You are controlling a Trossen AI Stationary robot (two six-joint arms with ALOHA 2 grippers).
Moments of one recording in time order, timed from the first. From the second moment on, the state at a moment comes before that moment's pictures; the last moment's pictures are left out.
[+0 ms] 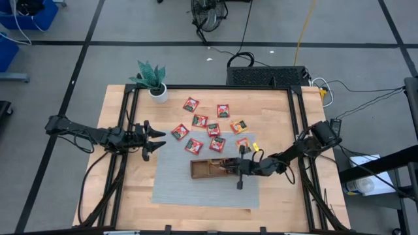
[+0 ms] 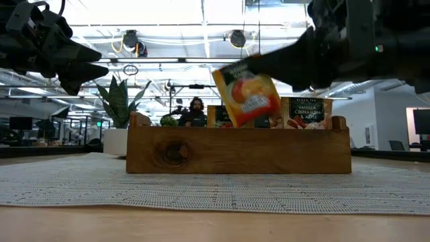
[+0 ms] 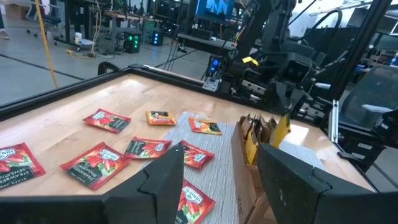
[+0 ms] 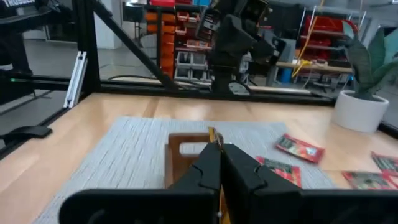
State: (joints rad) left arm -0.23 0.24 0.01 0.19 -0.34 -0.27; right arm 0.45 1.87 0.49 1.38 0.52 -0.05
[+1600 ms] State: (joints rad) left arm -0.23 0.24 0.01 0.19 -0.34 -0.27; right arm 0.42 1.97 0.60 1.43 0.64 -0.27
